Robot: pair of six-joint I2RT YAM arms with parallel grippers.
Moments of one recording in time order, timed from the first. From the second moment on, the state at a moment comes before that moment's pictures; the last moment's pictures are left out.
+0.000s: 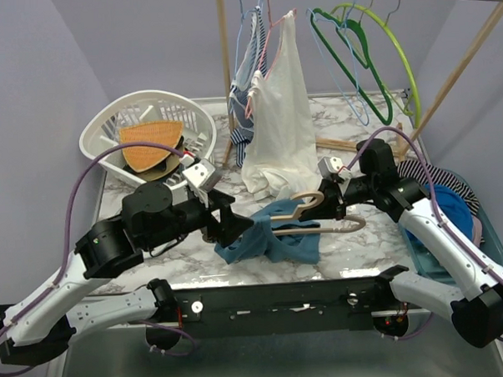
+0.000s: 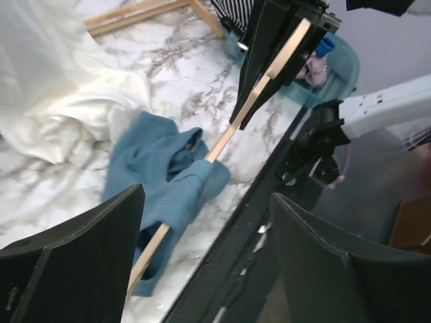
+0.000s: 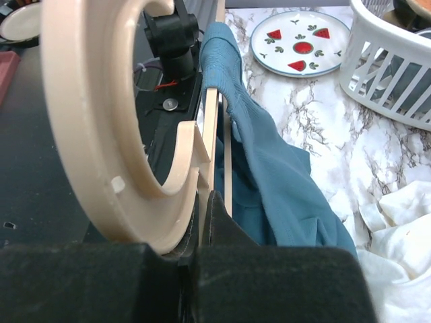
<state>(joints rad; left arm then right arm) -1.04 0.76 1.13 -0.63 0.02 -0.35 0.41 1.04 0.93 -0.52 -1.27 -0.55</state>
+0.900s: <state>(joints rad) -1.10 1.14 1.13 -0.77 0.21 0.34 0.49 1.07 0.87 -0.58 -1.22 -0.72</state>
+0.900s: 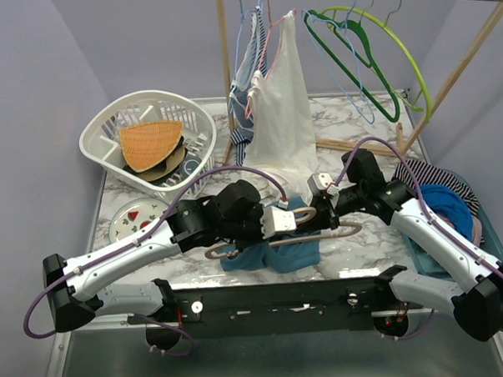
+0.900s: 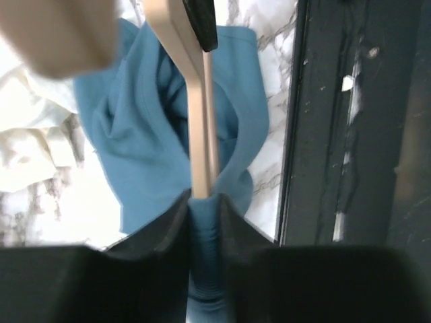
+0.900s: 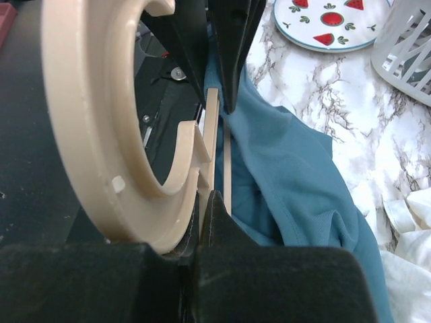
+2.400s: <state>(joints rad) -1.10 0.71 0.69 -0.71 0.17 0.65 0.42 1.33 0.86 -0.66 -0.58 -0.52</state>
